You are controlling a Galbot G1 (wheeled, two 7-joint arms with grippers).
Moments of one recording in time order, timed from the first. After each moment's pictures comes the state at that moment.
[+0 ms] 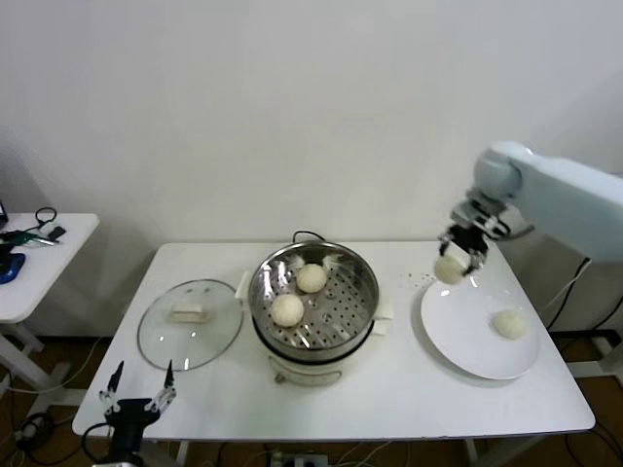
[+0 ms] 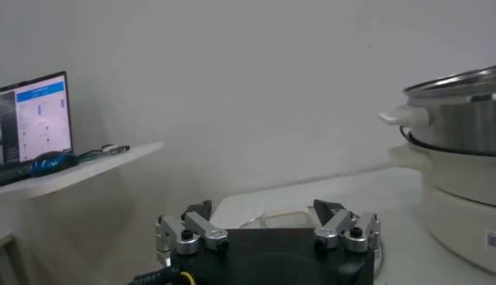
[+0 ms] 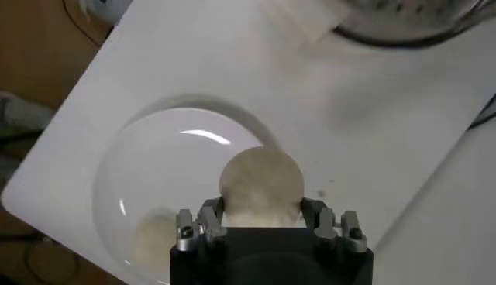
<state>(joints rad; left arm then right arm) 1.73 -1.46 -0.75 -1.91 -0.01 -0.20 -0.02 0.65 0.91 -1.33 1.09 0.07 0.32 -1.32</state>
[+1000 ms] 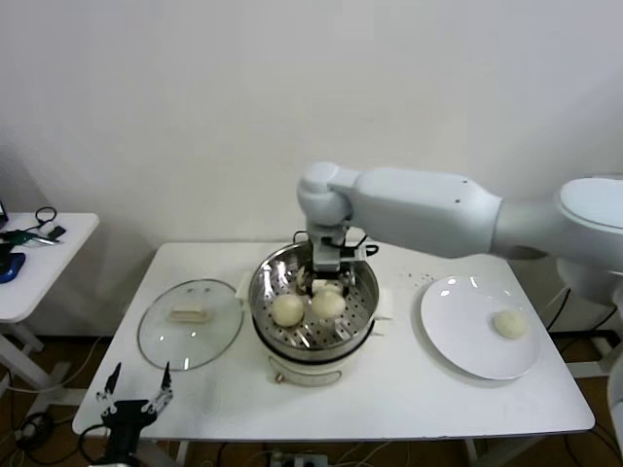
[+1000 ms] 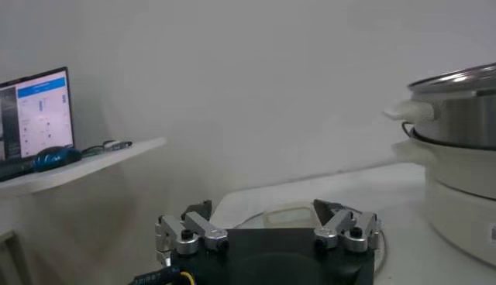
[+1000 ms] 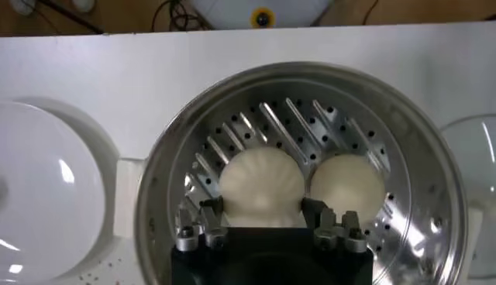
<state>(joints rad) 1.73 -1.44 -0.76 -1.90 -0.03 -0.20 -0.02 0.57 1.29 -1.29 1.32 -0.06 0.50 -1.34</state>
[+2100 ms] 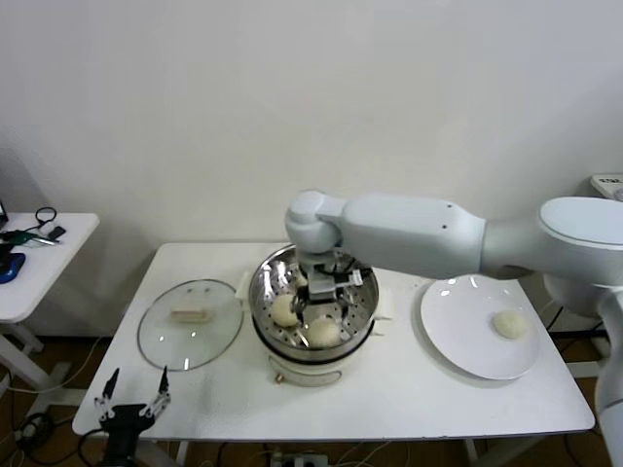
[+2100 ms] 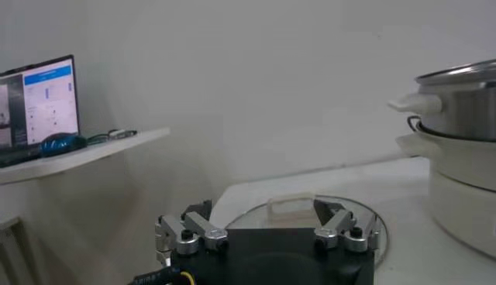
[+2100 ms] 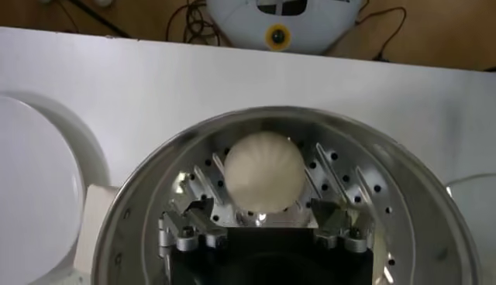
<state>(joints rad) 1.73 -1.45 -0.77 -1.89 -0.05 -0.20 -0.02 0.53 1.28 -1.27 1.36 -0.11 0.54 -1.35</state>
